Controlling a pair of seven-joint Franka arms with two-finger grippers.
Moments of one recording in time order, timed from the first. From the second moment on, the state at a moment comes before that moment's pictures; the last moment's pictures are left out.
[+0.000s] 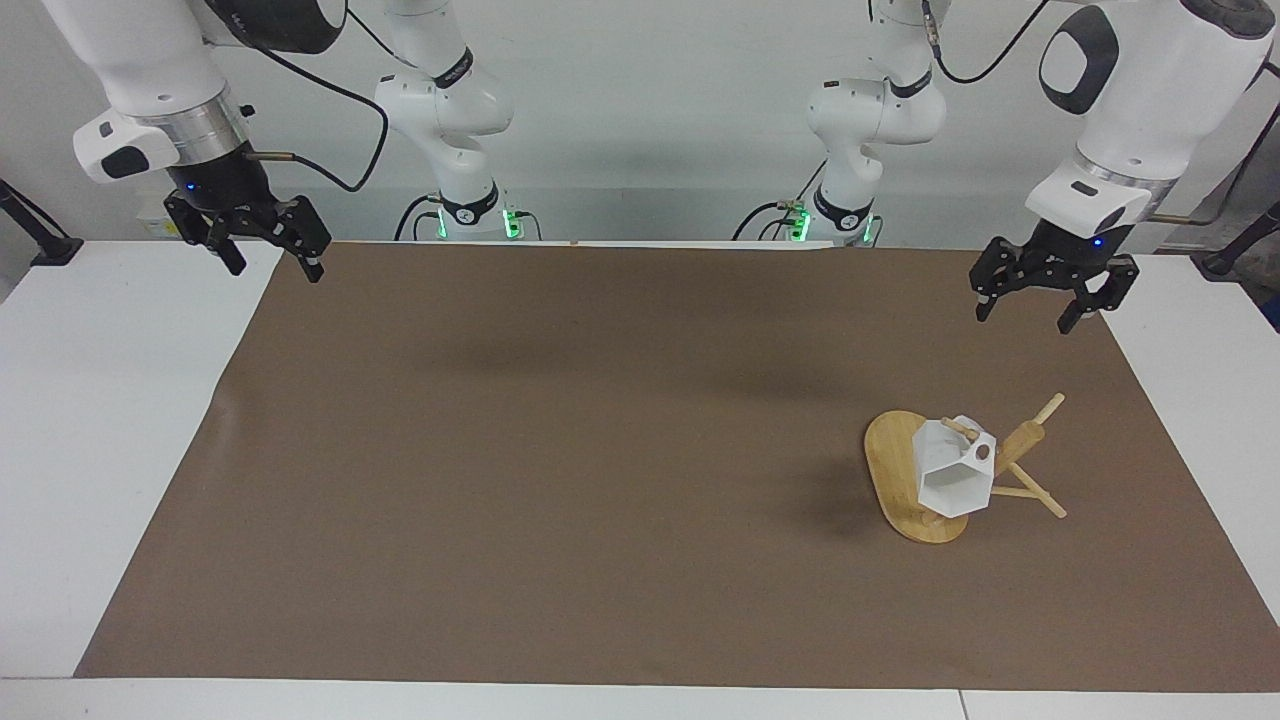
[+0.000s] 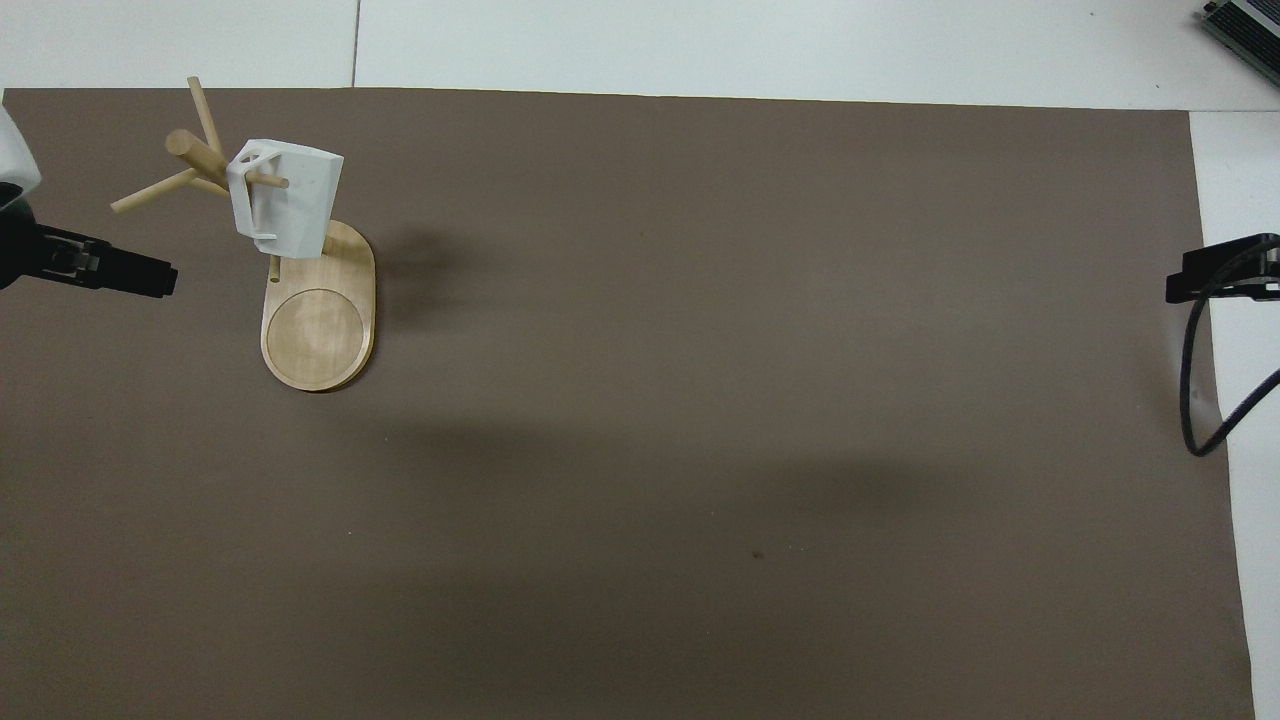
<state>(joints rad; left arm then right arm) -0.19 0.02 0.12 -1.55 -0.01 1.67 0.22 -0.05 0.02 -0.05 -1.50 0.00 1.59 0.04</state>
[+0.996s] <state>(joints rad) -0.19 -0.03 0.13 -1.47 -0.01 1.44 0.19 -0.05 0.02 -0.05 -1.50 0.00 1.59 0.04</state>
